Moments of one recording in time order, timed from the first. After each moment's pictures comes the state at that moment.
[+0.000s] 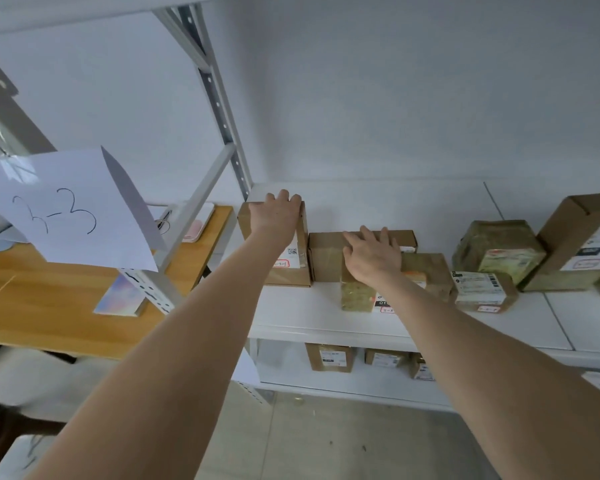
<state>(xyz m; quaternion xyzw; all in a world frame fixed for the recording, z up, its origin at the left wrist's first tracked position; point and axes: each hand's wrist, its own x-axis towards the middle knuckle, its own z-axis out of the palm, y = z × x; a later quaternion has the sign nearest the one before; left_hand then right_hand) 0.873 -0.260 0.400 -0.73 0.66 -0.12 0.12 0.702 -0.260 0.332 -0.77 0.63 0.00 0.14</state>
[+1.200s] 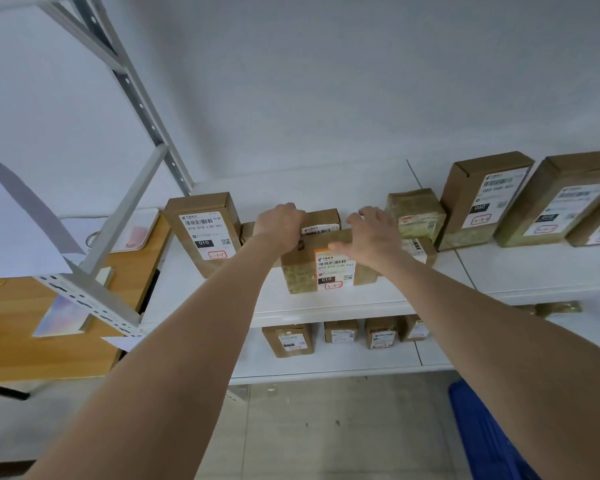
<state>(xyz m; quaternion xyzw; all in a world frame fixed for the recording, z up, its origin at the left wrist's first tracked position) 0.756 -0.241 0.382 -0.63 0.77 -0.03 0.07 0.581 -0.235 0.348 -0.74 0.66 -0.02 0.07</state>
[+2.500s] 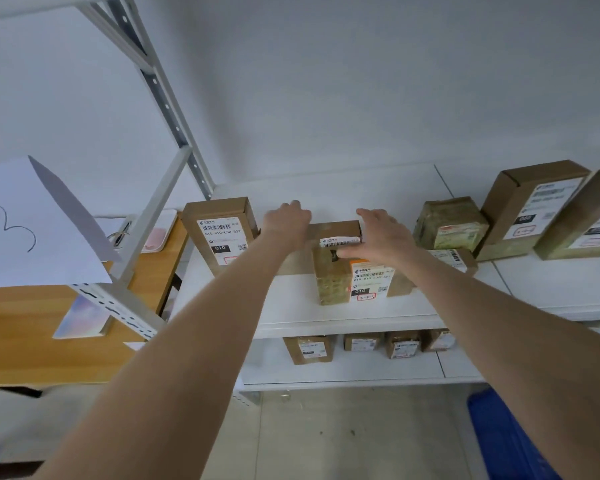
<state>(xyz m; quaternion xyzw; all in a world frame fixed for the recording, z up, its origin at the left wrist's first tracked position) 0.803 -0.261 0.389 -0.64 0.75 -0.05 0.14 0.618 -0.258 0.351 -0.75 0.64 -0.06 0.17</state>
